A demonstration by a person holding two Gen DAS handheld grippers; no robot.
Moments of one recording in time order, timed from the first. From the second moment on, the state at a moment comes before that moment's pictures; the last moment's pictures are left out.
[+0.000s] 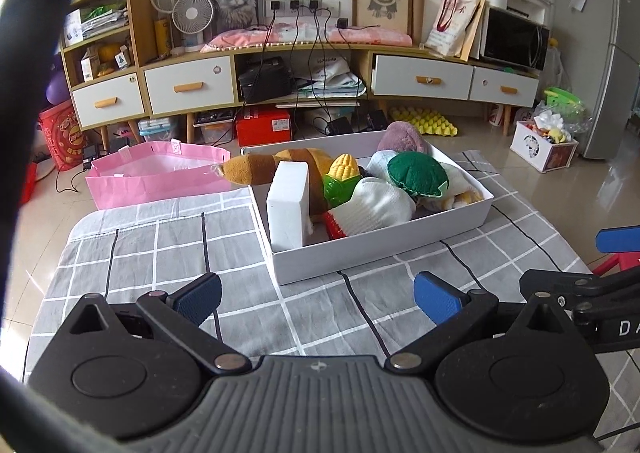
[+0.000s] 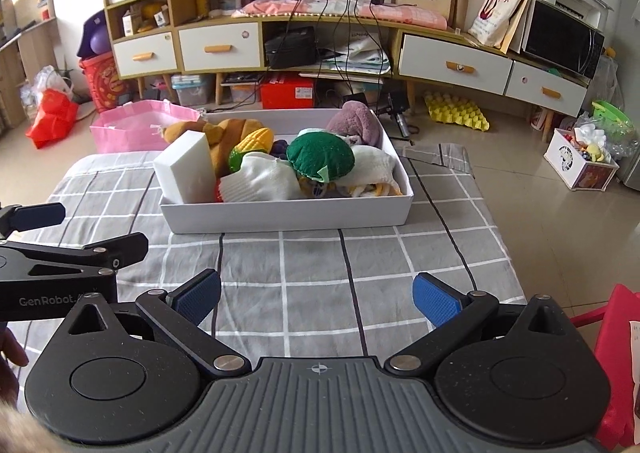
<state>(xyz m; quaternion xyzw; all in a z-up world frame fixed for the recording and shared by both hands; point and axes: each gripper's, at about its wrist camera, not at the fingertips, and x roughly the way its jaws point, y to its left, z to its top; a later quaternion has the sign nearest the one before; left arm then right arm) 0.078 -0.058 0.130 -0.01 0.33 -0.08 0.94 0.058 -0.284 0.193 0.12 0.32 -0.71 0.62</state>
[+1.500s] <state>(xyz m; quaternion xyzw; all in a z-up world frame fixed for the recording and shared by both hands) 0.070 -0.064 0.135 0.01 0.33 -0.06 0.94 0.087 -0.273 0.195 0.07 0.37 -0.68 0.63</state>
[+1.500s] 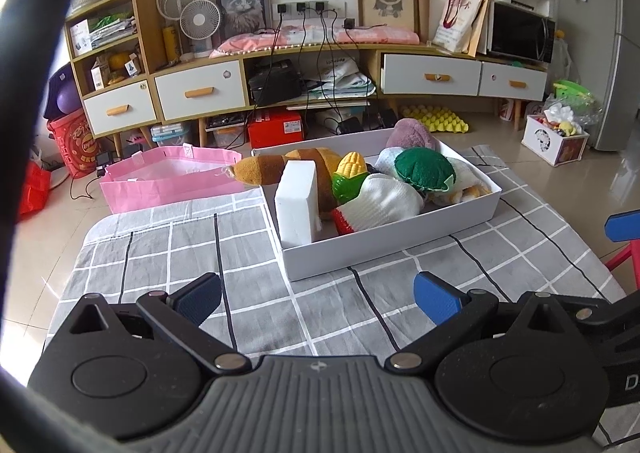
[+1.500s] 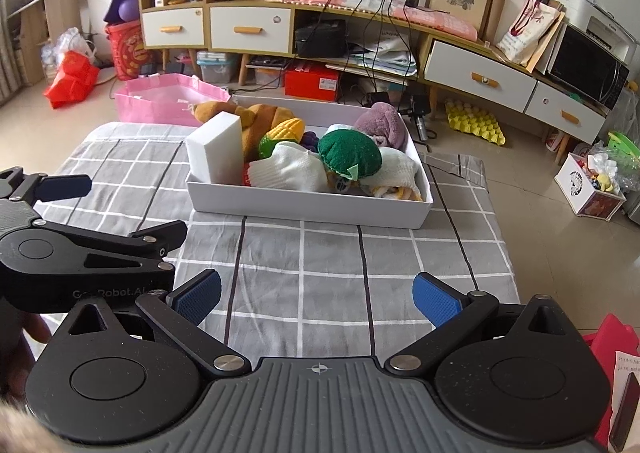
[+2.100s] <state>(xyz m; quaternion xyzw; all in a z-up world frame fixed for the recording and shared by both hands) 0.067 -0.063 0.138 0.02 0.32 -0.05 0.95 0.093 -0.268 0.195 0.04 0.37 -0.68 0.63</state>
